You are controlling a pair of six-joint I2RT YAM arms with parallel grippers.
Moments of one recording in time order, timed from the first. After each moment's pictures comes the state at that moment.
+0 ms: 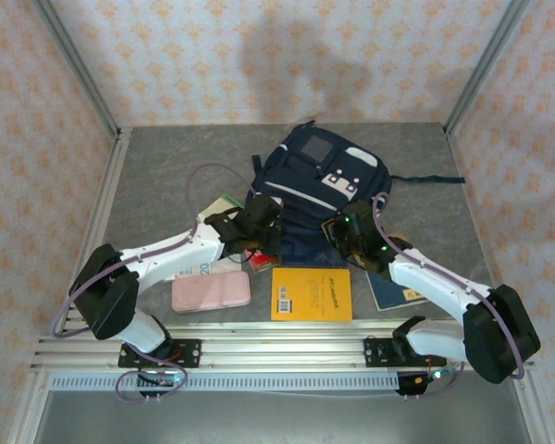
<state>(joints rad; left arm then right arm) -0.75 1.53 1.06 -0.49 -0.07 -0.53 0.54 1.19 0.63 -0.12 -0.03 1.55</state>
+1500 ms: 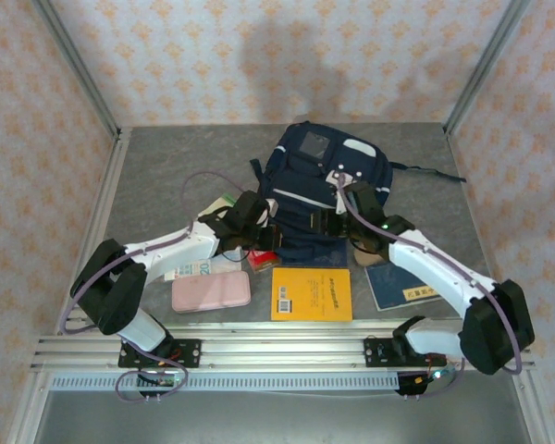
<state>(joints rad) -0.65 1.55 0.96 -0.34 0.20 -0.58 0.55 1.27 0.87 -0.39 -0.09 0.39</state>
